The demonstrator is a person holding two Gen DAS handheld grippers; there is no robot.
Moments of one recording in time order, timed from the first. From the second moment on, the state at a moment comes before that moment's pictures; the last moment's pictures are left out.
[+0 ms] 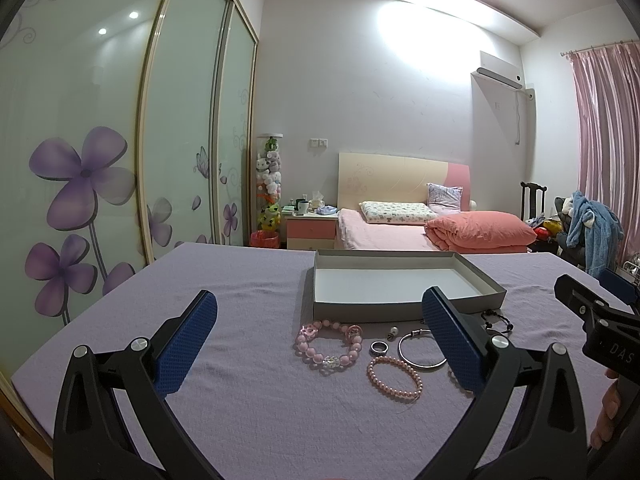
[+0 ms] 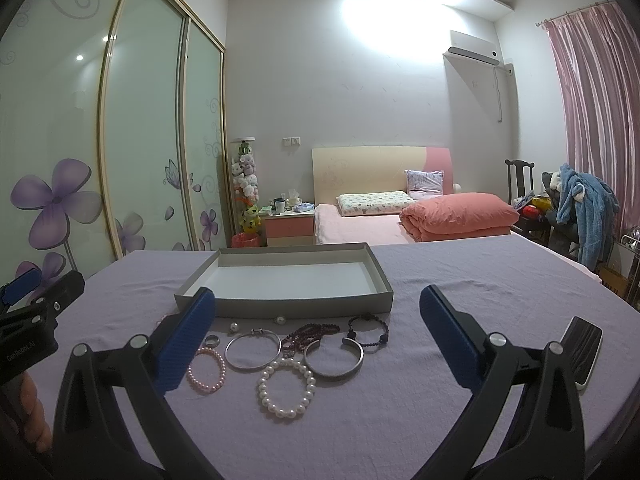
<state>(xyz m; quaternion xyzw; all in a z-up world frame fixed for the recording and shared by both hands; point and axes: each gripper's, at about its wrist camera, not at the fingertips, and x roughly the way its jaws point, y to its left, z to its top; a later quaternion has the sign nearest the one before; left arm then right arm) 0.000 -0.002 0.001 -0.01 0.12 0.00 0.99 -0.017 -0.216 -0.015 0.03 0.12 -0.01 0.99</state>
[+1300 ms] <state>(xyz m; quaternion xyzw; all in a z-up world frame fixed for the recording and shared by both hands) 0.059 -0.008 -0.046 -0.01 0.30 -0.04 0.95 0.057 -0.201 -0.113 0.03 0.42 0.03 0.91</state>
